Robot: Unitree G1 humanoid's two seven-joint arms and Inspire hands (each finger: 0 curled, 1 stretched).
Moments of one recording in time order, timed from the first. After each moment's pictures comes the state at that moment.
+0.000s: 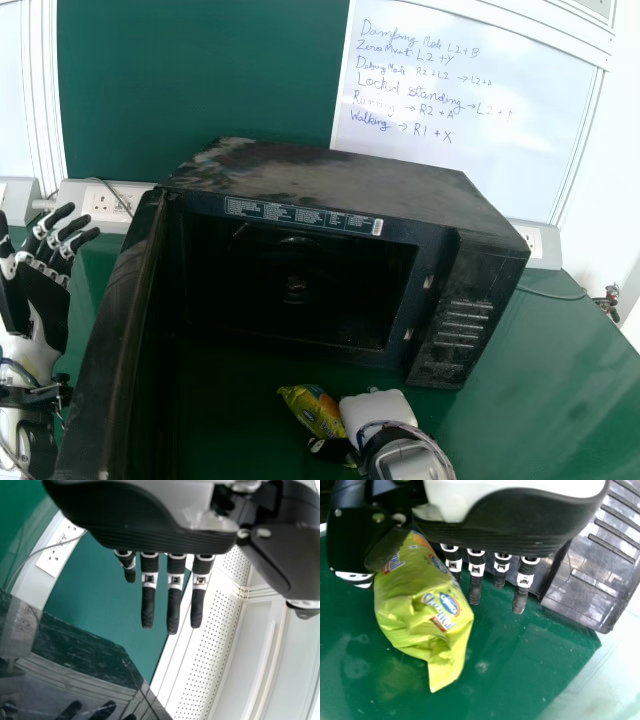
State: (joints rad) left arm 0.08 0.12 0.38 -0.51 -0.50 0.03 -0.03; right arm -0.09 -0.21 0.38 -0.49 -1.70 0.11 1.14
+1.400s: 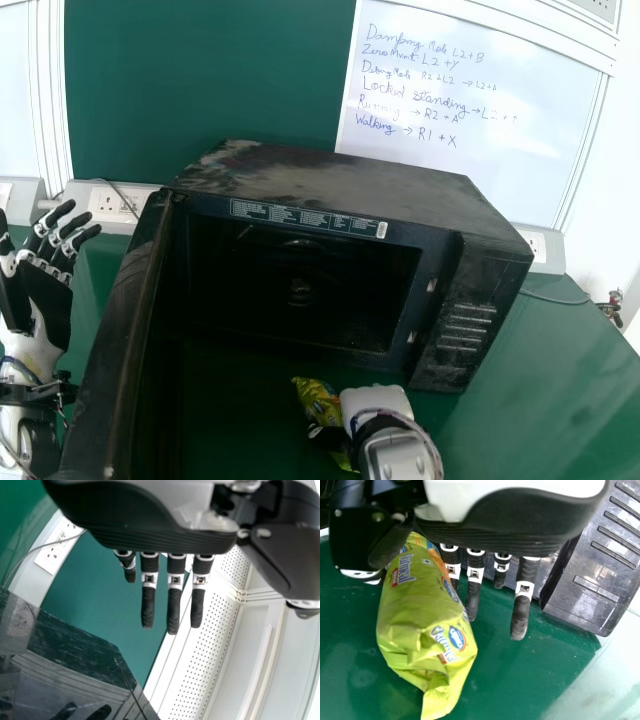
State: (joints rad) left arm 0.07 0.11 0.37 -0.51 -0.52 0.04 -0.03; right arm -0.14 -0.13 0.41 -0.43 -1.80 0.20 1.23
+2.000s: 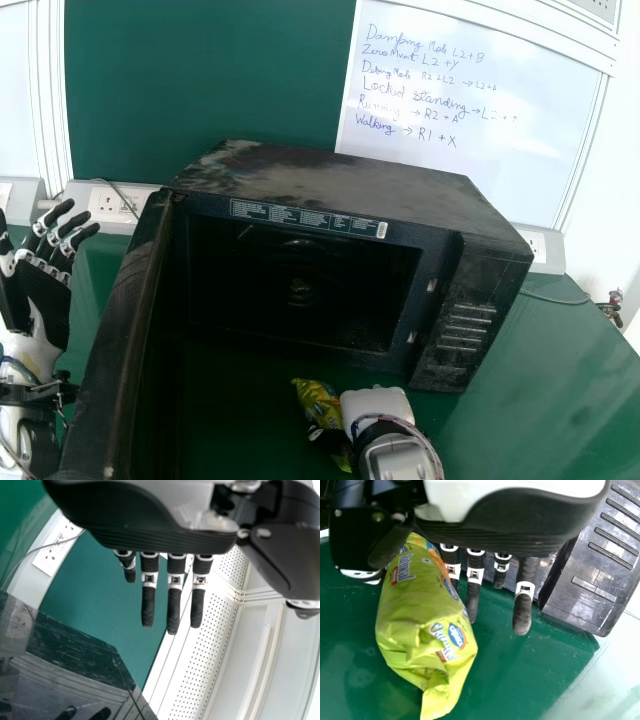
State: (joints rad) left arm 0.08 0.11 0.37 -0.52 -0.51 0.04 -0.02; right arm -0.11 -0.12 0.40 -0.46 -1.81 0.19 1.20
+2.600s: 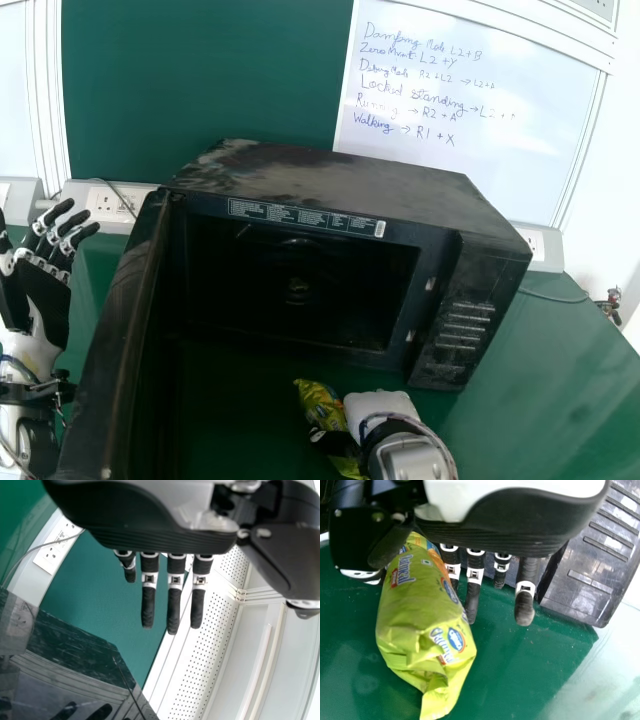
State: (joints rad) left arm 0.07 0.12 0.37 -0.52 -0.52 0.04 -0.02; right arm -0.11 -0.10 0.35 -0.52 -1.78 0.18 1.27
